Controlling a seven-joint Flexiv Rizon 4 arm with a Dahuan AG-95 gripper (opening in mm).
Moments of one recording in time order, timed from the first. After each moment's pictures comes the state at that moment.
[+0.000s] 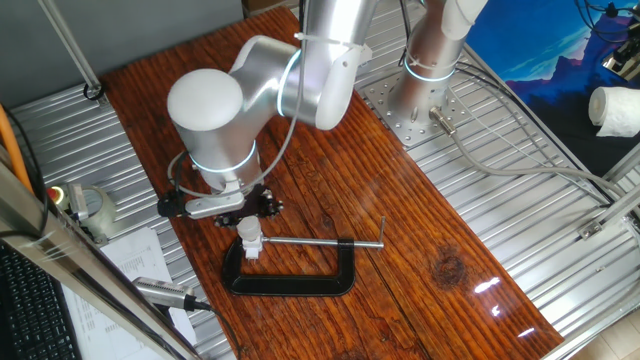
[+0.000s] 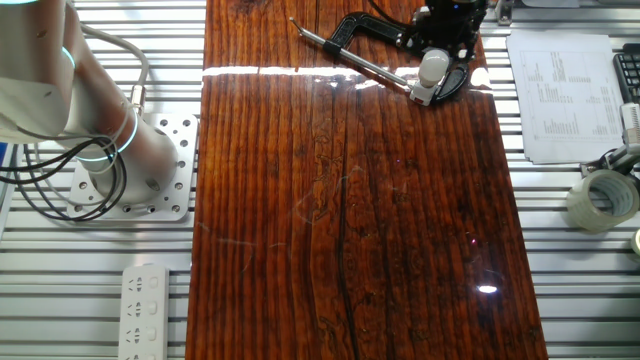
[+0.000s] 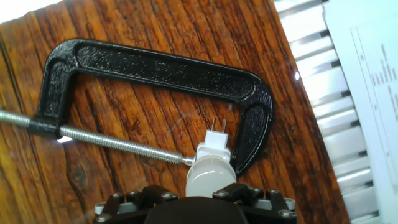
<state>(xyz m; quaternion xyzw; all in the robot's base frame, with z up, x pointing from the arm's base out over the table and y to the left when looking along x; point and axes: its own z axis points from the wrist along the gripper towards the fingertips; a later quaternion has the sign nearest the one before) 0.561 0.163 0.103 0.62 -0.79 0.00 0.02</state>
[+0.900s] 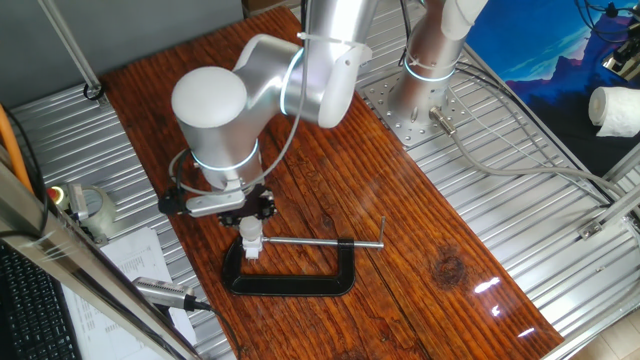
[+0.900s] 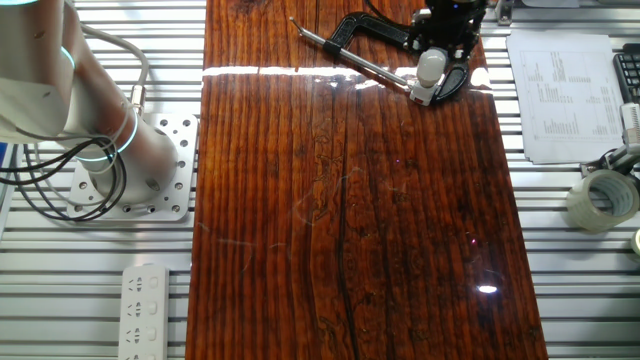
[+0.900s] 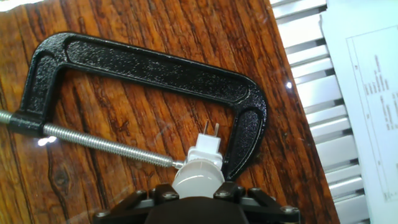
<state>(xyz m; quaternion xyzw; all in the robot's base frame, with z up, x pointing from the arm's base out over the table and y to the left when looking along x) 0.565 0.165 0.104 0.60 -0.80 0.01 0.01</state>
